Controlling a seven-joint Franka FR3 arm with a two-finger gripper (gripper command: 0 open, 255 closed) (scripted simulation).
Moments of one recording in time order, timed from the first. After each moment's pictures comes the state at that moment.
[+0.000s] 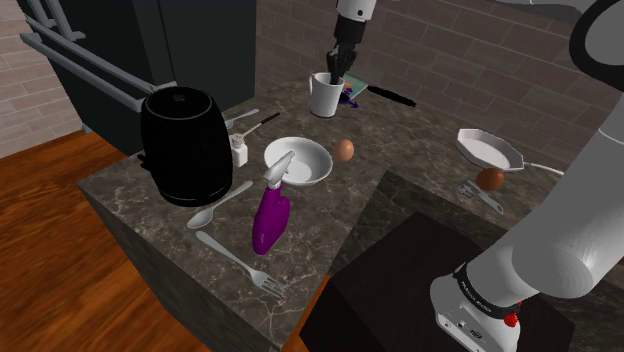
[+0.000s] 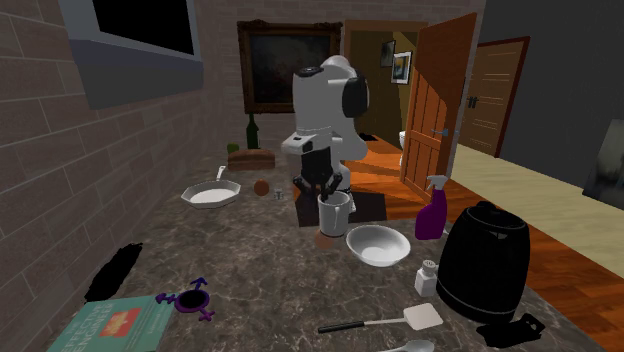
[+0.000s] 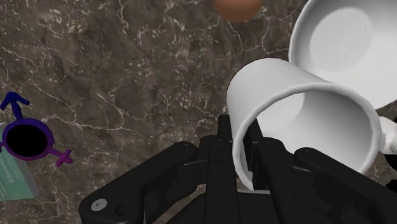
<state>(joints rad) -0.01 0.21 -0.01 -1.60 0.08 1.77 -0.27</state>
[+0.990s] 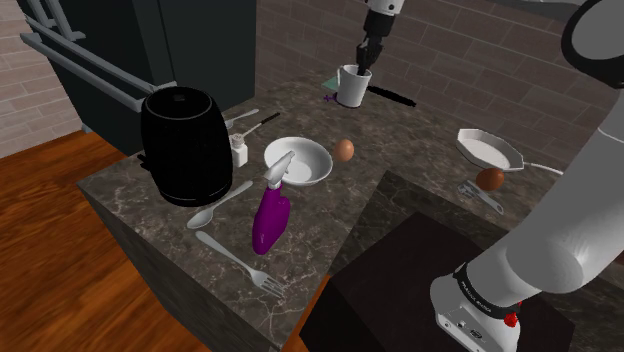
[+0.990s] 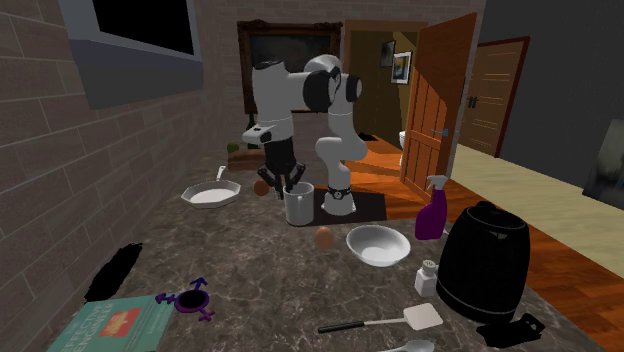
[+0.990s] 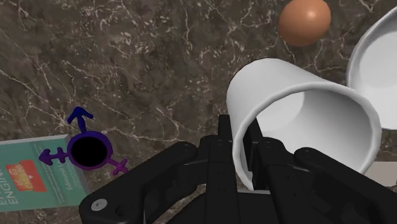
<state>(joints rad) -0.11 0.22 -0.08 -1.55 0.08 1.71 -0.44</state>
